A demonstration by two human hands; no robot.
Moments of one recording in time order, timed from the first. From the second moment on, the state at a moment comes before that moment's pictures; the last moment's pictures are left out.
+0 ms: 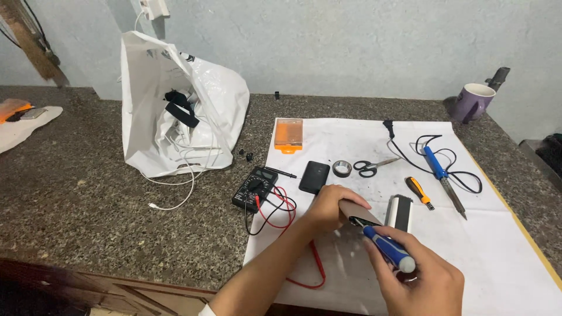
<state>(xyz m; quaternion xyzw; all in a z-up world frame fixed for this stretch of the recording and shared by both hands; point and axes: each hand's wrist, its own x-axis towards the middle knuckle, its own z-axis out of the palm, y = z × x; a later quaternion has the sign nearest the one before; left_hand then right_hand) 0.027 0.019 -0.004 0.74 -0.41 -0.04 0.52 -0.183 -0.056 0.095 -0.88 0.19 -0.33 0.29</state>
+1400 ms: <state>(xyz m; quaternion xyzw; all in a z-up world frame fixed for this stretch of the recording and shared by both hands) 0.043 0.000 -0.041 0.77 -0.32 -0.04 0.54 -0.073 -0.095 0.045 -0.75 -0.01 -0.61 0.25</state>
